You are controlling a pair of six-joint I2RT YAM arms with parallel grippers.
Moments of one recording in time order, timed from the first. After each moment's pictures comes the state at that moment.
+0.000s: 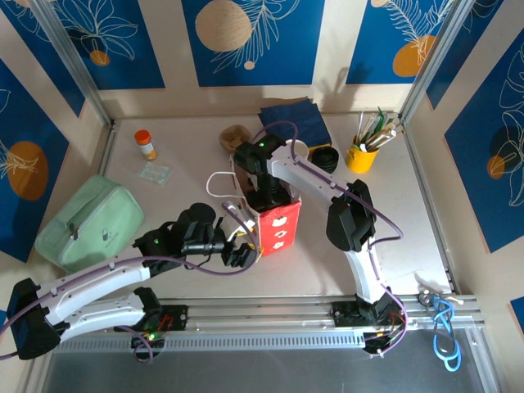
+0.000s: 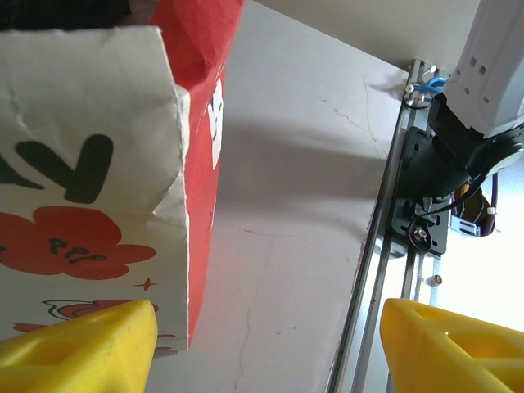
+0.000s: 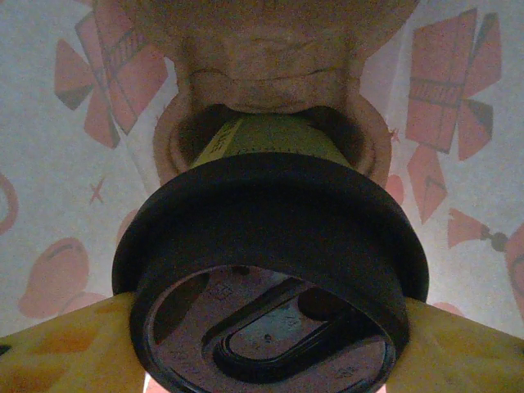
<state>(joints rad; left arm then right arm) -0.96 0.96 0.71 -0.27 0.29 -0.10 0.77 2.11 2.00 -1.61 -0.13 0.39</state>
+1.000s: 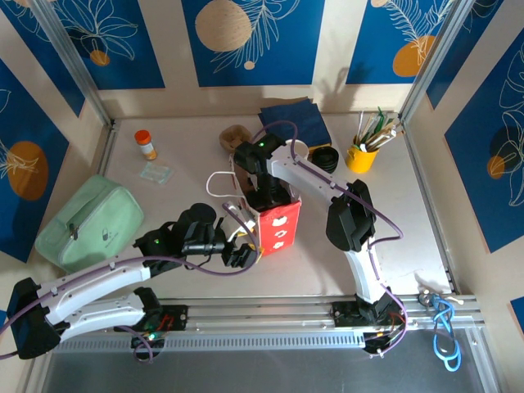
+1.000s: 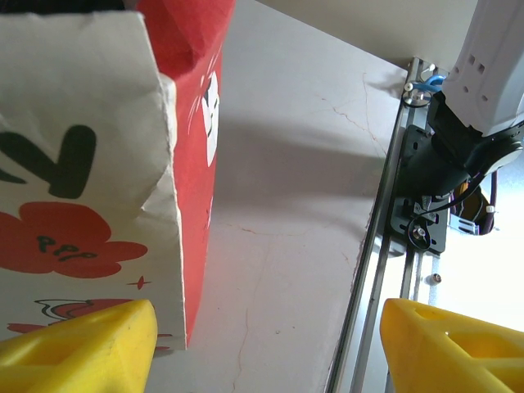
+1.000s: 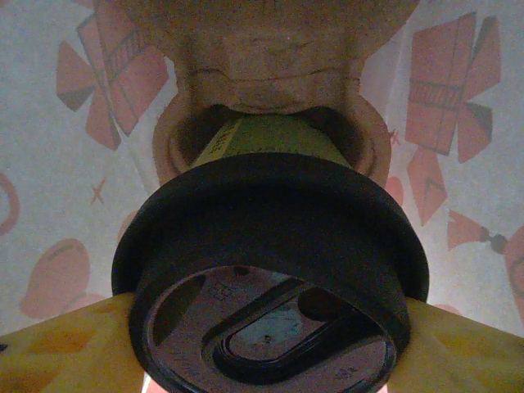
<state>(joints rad) -0.96 0.96 0.71 -0.26 0.29 -0.10 0.77 2.11 2.01 -1.61 -0.12 0.39</state>
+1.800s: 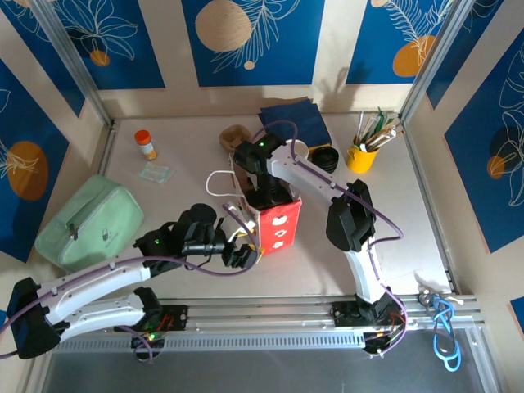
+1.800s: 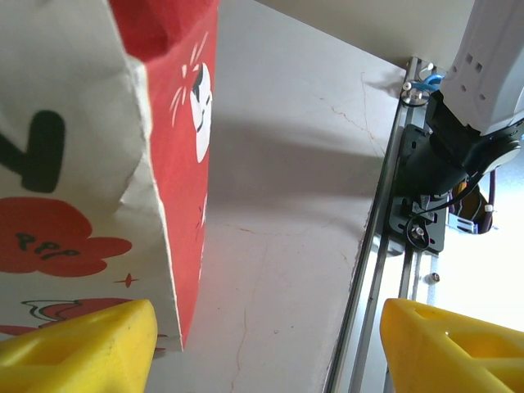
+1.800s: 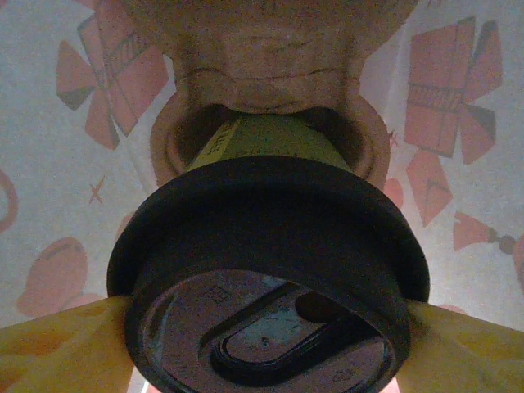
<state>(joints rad) -0.97 0.96 0.71 -0.27 0.29 -0.10 0.77 2.11 2.01 -1.61 -0.12 0.39</state>
